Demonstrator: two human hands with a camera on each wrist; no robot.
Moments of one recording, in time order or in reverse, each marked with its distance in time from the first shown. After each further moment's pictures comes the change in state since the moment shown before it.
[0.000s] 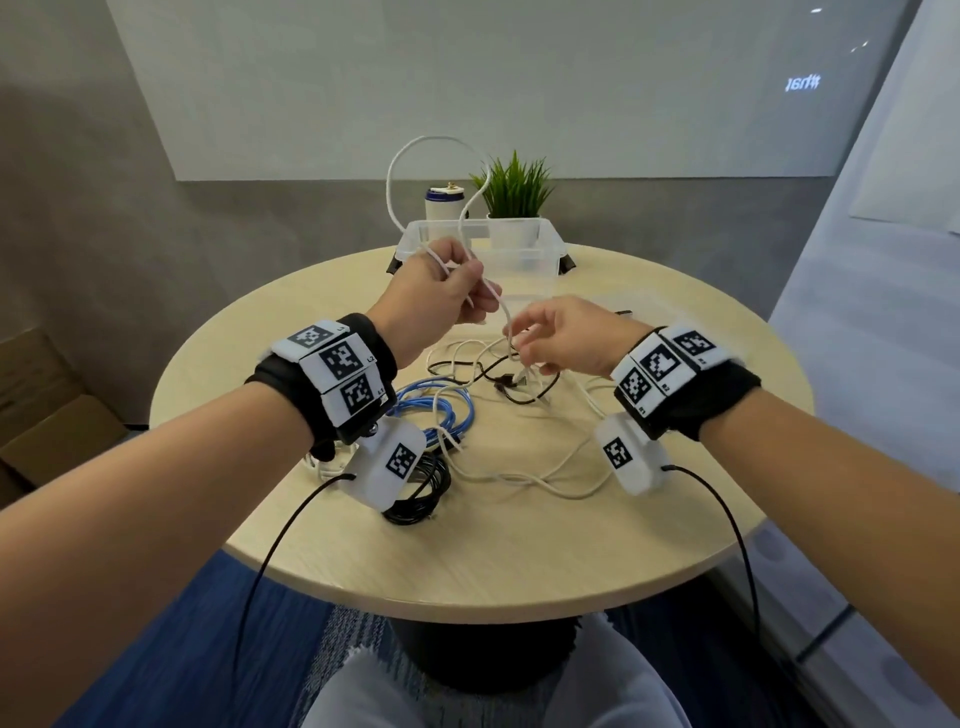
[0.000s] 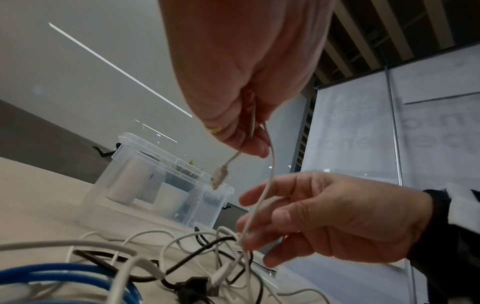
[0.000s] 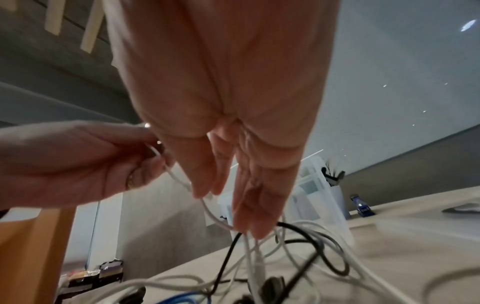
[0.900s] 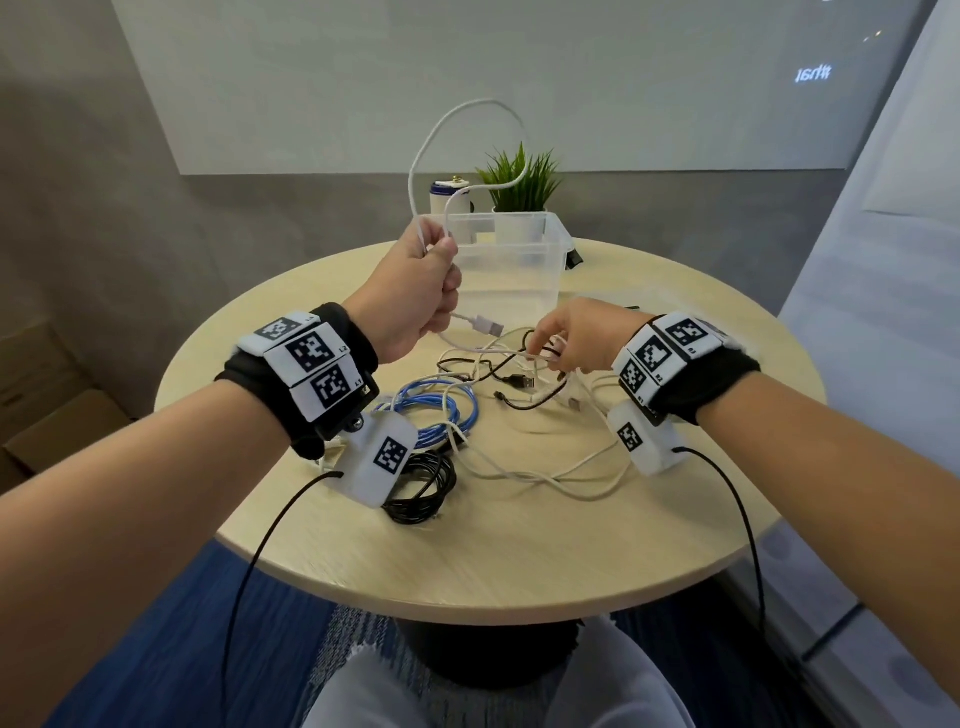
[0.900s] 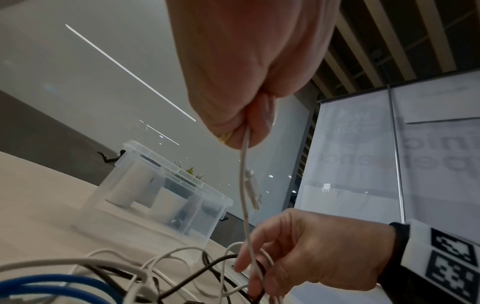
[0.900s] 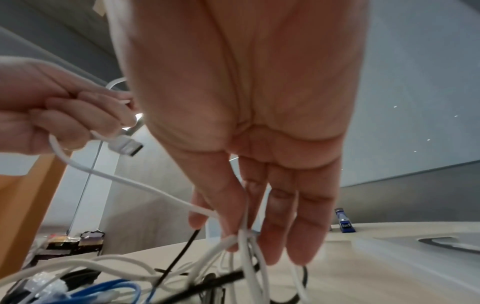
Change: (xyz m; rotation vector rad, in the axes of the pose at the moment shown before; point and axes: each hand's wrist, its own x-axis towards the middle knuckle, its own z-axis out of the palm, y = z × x) left_hand -0.009 0.014 -0.013 -0.089 0.019 -0.129; right_hand 0.005 -0.002 -0.007 -0.493 -0.017 0.132
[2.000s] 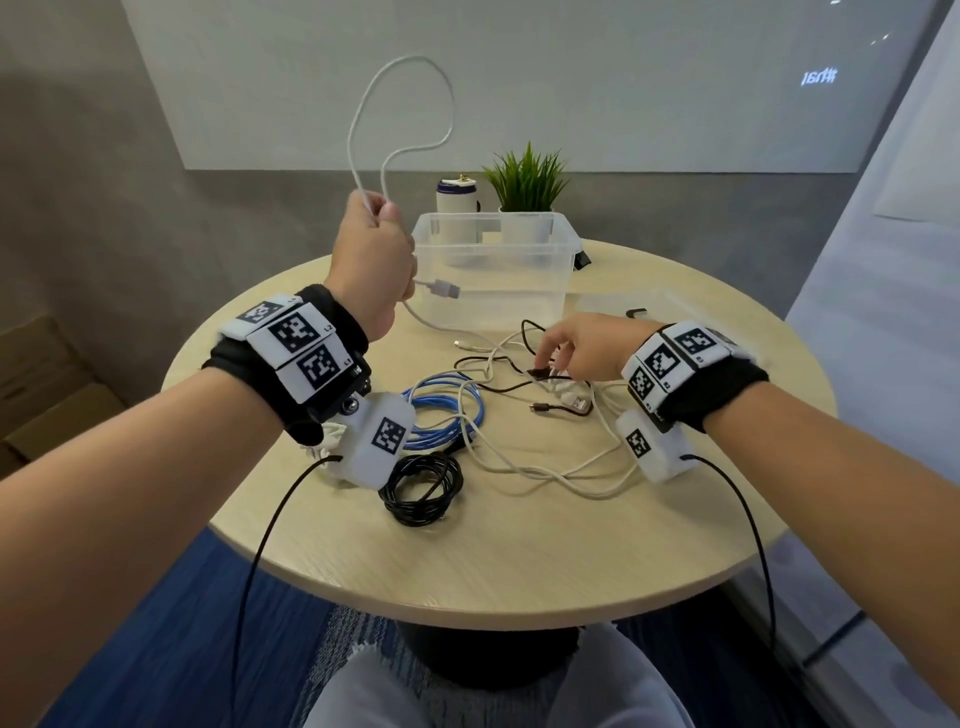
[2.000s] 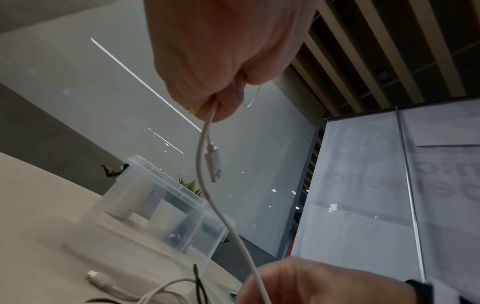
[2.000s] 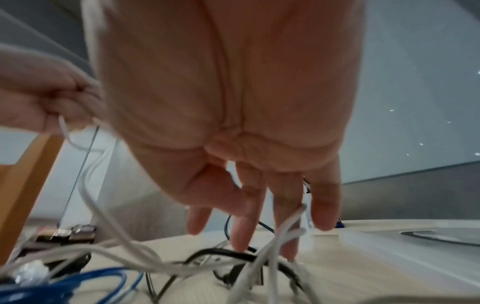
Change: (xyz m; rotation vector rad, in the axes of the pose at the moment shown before) left_hand 0.016 0.006 -0.021 -0.026 0.406 0.078; right_hand 0.002 0.003 0.005 -0.027 -0.096 0.010
